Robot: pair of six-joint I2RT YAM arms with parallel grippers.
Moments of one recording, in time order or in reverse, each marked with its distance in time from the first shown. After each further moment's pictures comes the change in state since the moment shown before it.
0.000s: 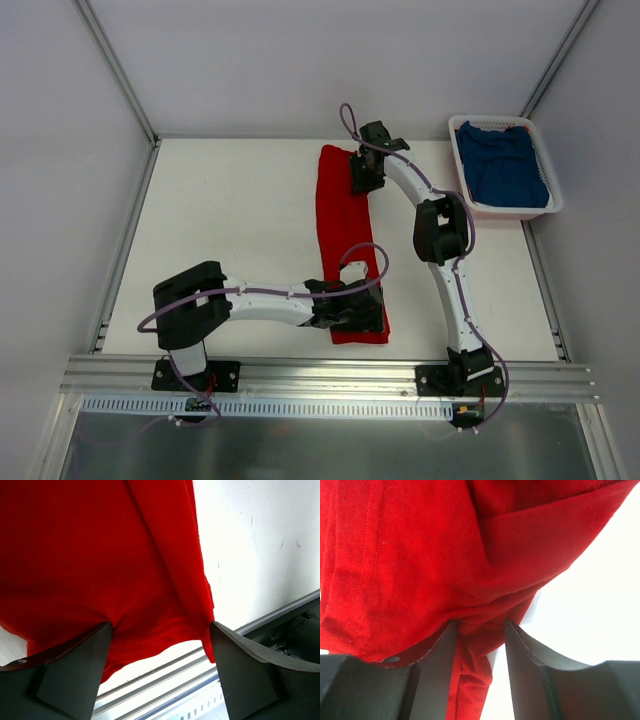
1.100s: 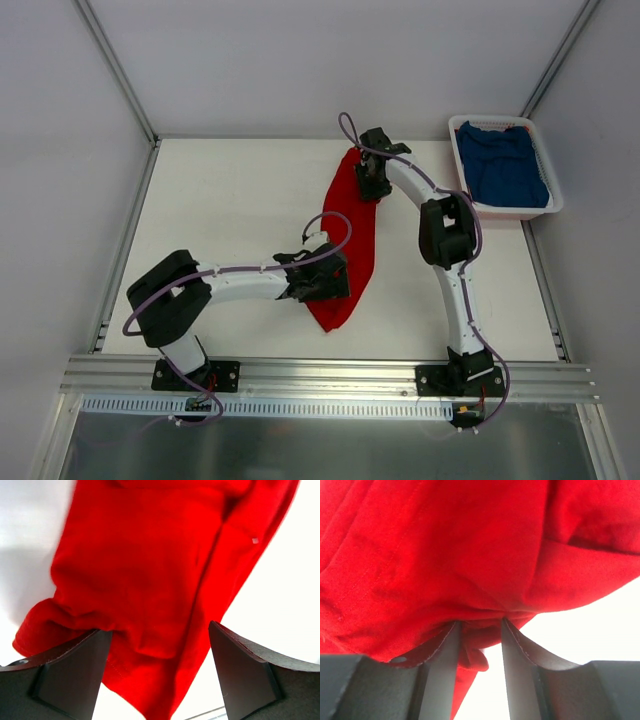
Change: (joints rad) left arm 0.285 -0.124 -0.124 -0.050 -0.037 0.143; right arm 0.015 -0.132 -0.216 0.006 0.132 -0.061
